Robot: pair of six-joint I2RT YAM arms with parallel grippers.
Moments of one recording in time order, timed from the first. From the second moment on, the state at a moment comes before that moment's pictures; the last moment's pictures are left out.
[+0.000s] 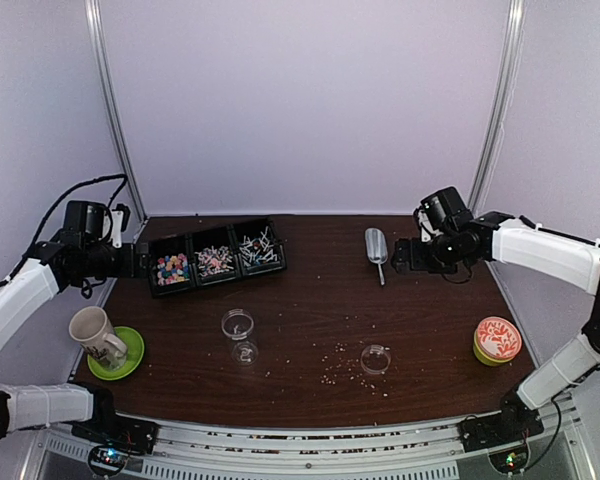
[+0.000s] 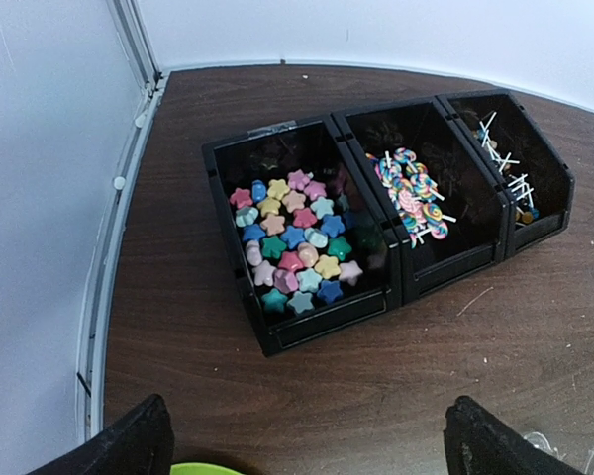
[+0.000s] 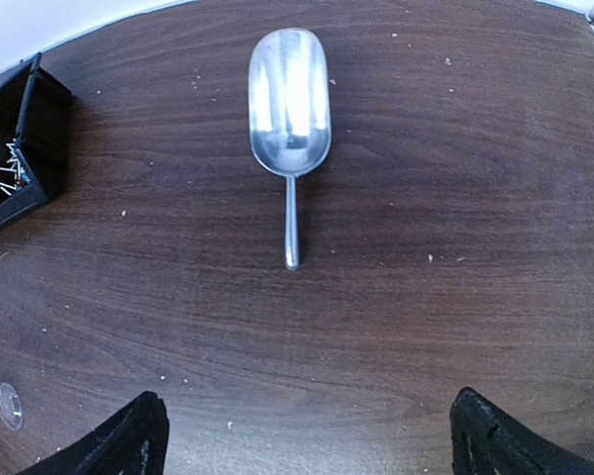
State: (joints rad) left arm -0.13 1.02 0.87 -0.55 -0.04 -0.10; right arm 0.48 1.45 1.11 -0.54 0.12 0.41
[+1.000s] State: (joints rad) left arm -0.08 1.64 1.42 -0.68 -0.21 -0.28; right arm 0.59 1.49 1.17 -0.53 0.12 0.36
